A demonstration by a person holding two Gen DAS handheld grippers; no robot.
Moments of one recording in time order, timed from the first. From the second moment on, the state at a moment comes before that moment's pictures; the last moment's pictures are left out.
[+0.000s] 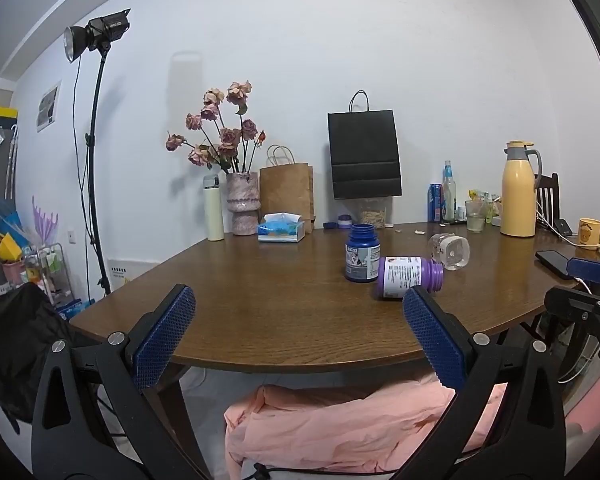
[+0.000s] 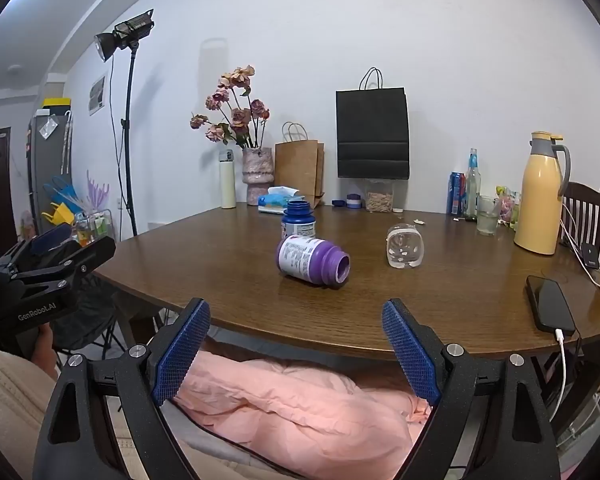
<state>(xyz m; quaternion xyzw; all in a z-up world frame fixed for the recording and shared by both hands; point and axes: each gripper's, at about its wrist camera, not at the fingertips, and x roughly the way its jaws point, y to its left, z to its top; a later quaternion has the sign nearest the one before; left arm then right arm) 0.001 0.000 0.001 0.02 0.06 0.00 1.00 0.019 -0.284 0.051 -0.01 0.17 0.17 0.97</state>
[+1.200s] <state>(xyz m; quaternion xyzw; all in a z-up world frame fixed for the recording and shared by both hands) 0.001 -0.001 0.001 0.02 0.06 0.00 1.00 0.020 -0.285 0.052 -0.01 0.17 0.17 0.97</state>
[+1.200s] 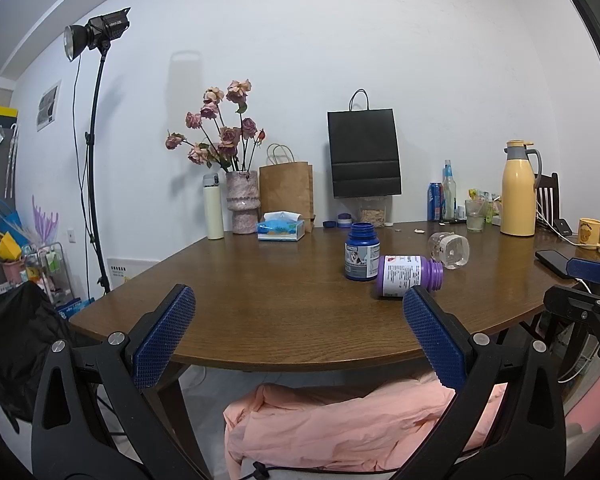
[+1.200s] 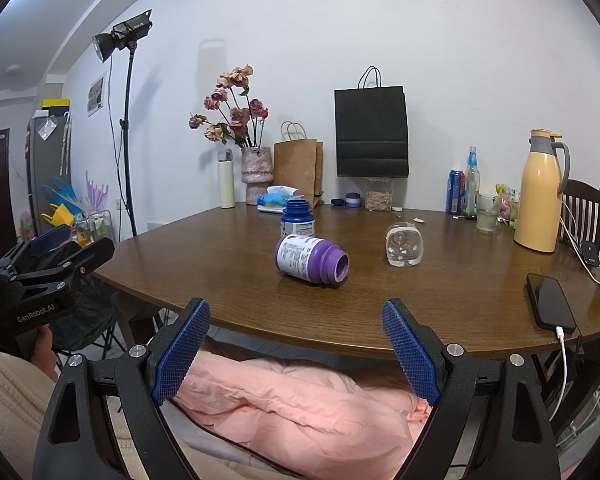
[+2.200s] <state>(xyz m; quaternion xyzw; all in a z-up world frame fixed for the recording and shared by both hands) -0.002 0.000 0.001 0.02 0.06 0.00 1.00 0.021 -0.286 0.053 -0.01 0.17 0.17 0.97</state>
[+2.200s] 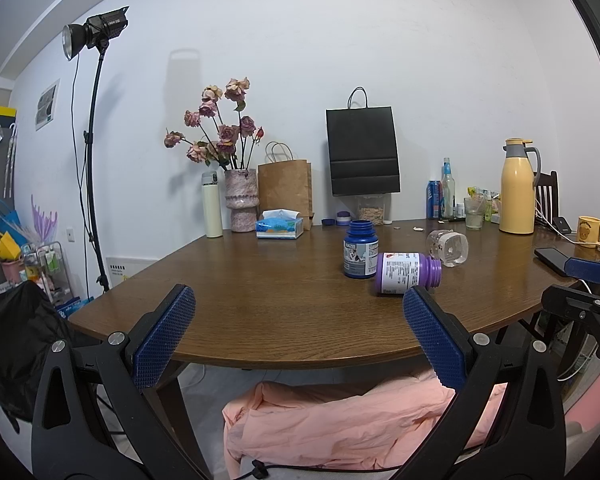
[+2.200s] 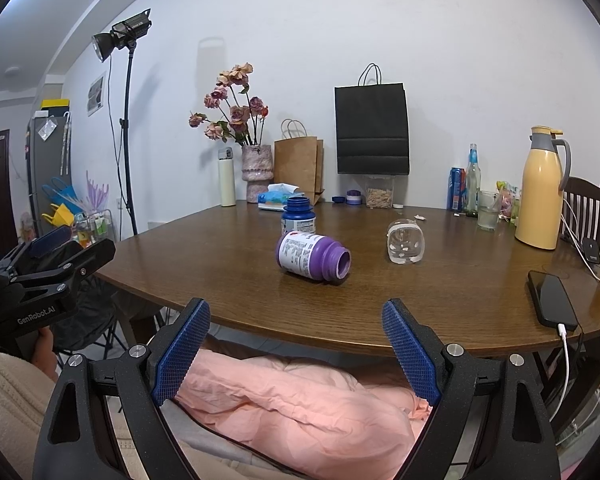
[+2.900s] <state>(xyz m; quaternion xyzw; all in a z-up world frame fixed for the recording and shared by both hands) 0.067 -0.013 0.003 0.03 0.08 -0.02 1.00 0.077 -0.293 0.053 -0.01 0.16 0.16 0.97</state>
